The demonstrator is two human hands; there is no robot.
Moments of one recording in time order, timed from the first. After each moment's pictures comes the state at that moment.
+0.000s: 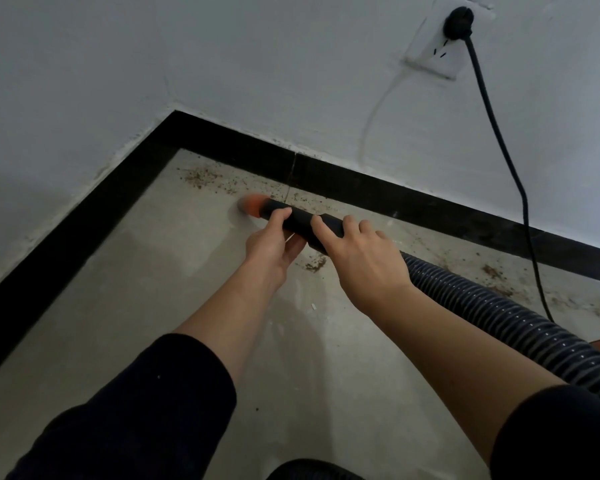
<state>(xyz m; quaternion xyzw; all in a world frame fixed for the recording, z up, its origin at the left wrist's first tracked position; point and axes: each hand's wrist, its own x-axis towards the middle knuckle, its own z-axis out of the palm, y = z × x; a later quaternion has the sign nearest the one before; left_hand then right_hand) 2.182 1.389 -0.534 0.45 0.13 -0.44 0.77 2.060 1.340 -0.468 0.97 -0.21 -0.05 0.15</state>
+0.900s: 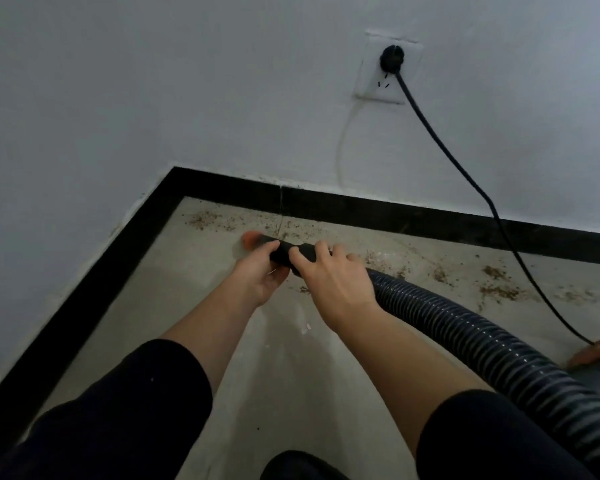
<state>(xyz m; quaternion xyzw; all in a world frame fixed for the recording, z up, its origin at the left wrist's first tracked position) 2.170 1.385 -0.490 0.55 0.13 -0.45 0.69 2.047 1.337 -0.449 0.97 -0.22 -0.04 0.07</state>
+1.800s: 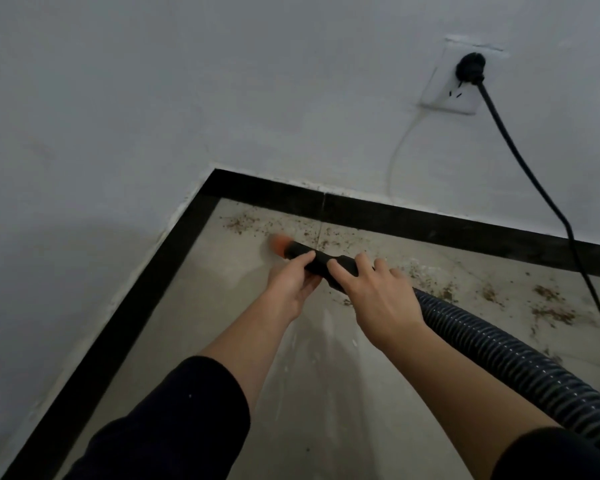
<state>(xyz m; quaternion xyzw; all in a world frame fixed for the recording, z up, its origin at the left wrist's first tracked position) 2.215 1.397 -0.512 0.55 0.14 -0.45 0.69 2.085 1.348 -0.457 0.97 -0.23 -0.06 0.08</state>
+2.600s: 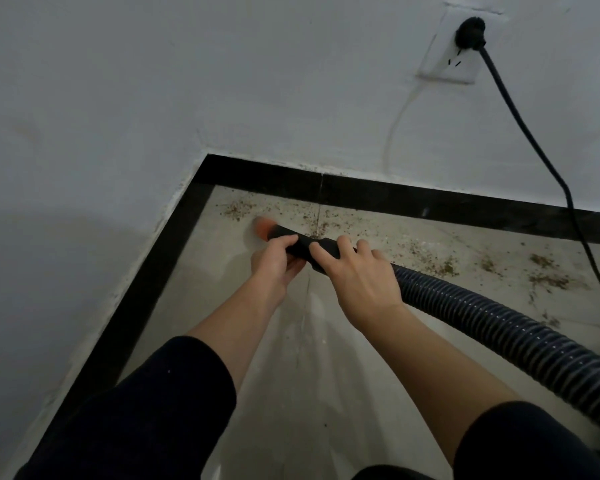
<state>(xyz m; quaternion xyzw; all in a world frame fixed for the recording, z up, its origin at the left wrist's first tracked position) 2.240 1.420 -0.525 0.55 0.13 -0.42 0.70 2.107 1.381 -0.473 0.96 -0.26 -0.04 0.08</state>
